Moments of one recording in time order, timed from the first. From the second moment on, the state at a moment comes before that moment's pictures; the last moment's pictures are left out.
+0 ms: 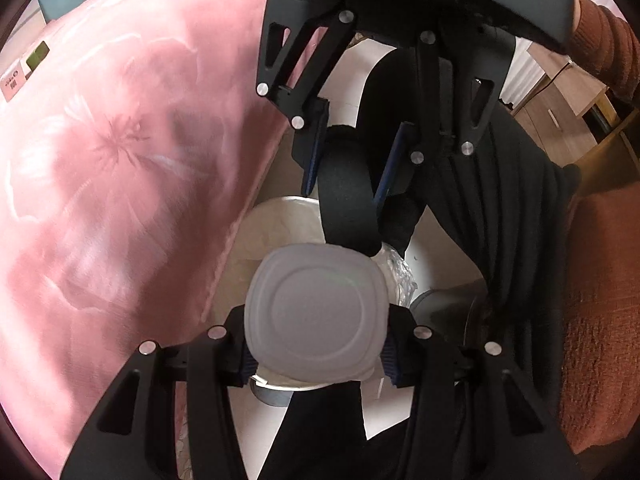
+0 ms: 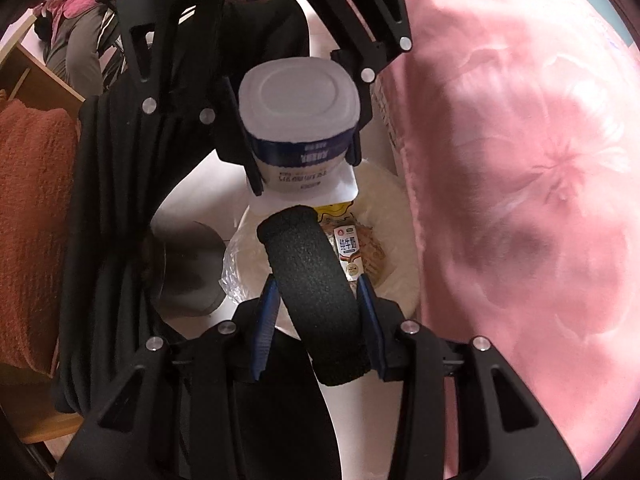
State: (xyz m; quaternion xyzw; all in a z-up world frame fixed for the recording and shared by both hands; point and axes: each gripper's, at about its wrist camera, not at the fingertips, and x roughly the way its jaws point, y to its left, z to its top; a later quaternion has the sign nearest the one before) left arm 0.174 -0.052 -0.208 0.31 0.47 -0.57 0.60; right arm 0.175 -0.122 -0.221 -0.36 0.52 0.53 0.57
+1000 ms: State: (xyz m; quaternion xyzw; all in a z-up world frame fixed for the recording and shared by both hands) left arm 0.175 -0.045 -0.194 0.32 0.46 -0.55 0.62; right arm 0.172 -0.125 -0.202 -0.37 0.50 0.50 0.61
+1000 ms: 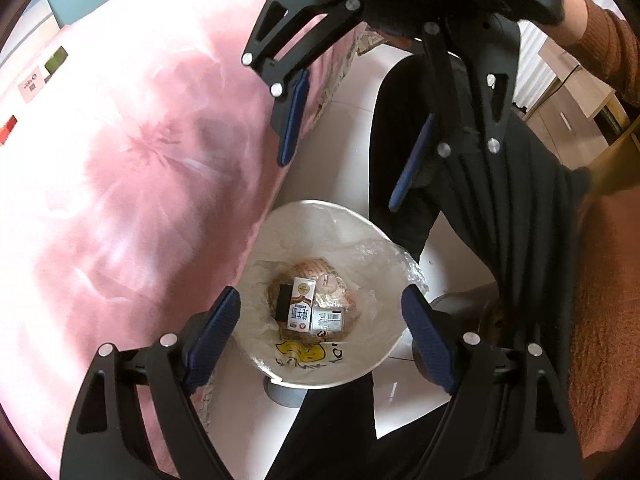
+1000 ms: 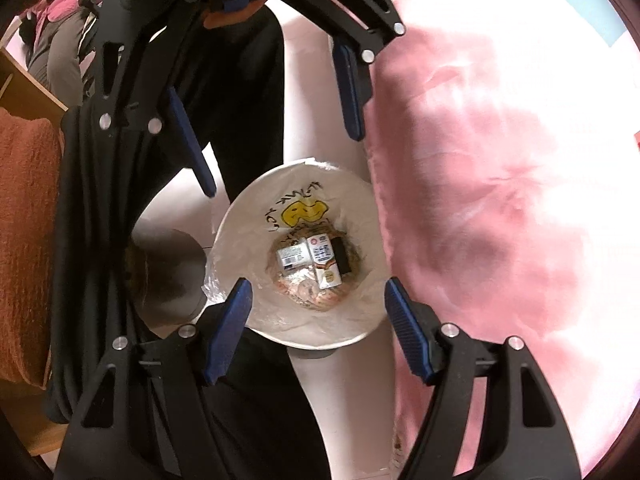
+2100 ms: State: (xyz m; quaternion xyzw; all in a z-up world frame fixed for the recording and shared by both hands) left arm 0.376 -0.019 -0.051 0.30 0.40 -0.48 0.73; right arm 0.347 -0.246 -0.063 -0.38 0.46 0.35 0.72
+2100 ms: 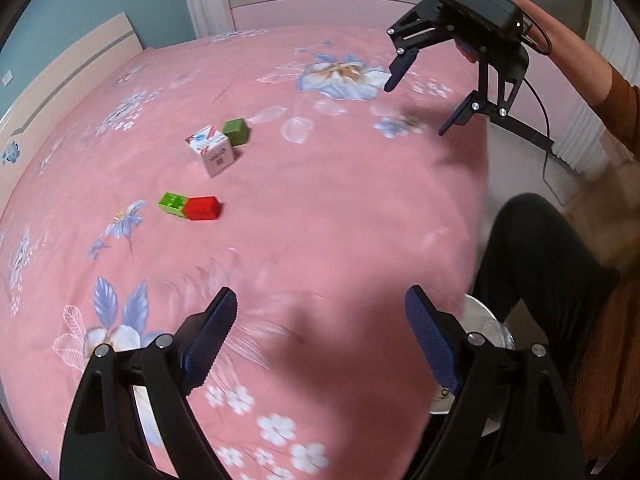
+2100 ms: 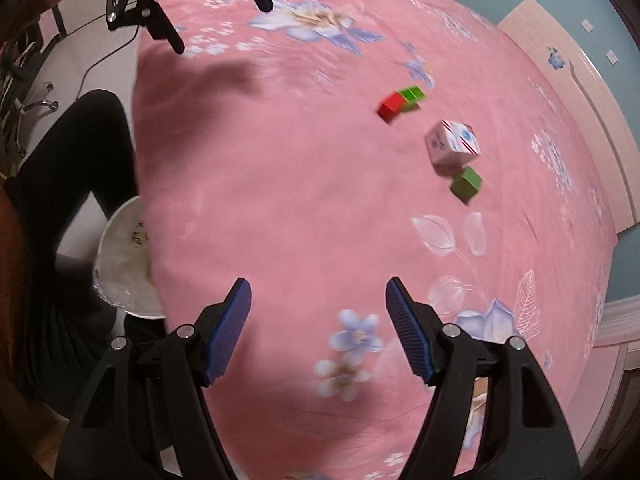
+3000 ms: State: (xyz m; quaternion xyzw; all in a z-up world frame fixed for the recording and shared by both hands) left arm 0.527 -0.083 -0.132 0.29 0.47 -0.46 0.70; right arm 0.490 -0.267 -0.099 -0.37 0.49 0.34 0.71
